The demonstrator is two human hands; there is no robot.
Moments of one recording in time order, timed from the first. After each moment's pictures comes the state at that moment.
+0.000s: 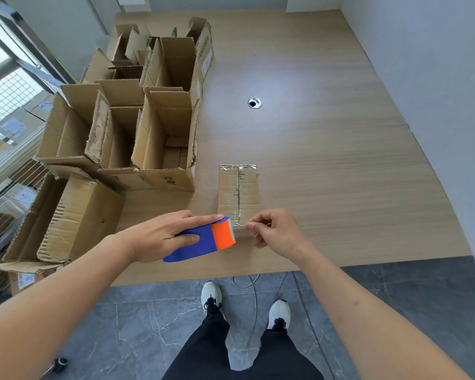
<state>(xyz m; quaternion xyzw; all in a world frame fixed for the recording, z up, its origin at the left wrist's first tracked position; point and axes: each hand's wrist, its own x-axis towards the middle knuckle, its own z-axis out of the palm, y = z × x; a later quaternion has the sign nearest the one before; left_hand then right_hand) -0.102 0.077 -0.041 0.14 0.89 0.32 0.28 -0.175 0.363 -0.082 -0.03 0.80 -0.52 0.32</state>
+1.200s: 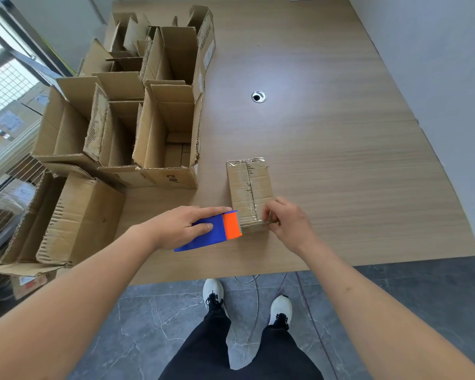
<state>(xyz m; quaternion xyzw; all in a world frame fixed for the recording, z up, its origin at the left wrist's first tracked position) -0.131 0.086 -0.067 0.06 0.89 0.32 0.33 -0.204 0.380 -0.126 -0.23 0.92 -0.29 0.16</state>
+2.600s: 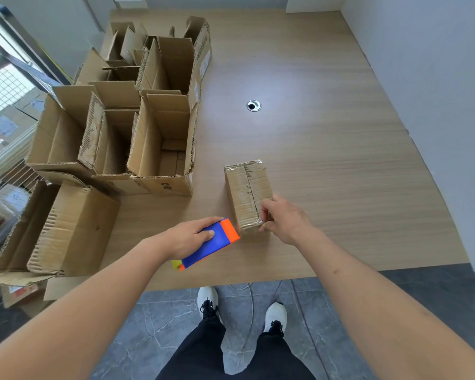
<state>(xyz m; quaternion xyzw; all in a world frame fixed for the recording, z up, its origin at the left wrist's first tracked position) -0.135 0.109 -0.095 -0.07 0.86 0.35 0.36 -0.238 0.371 -0.090 -0.19 0.93 -0.18 0.28</state>
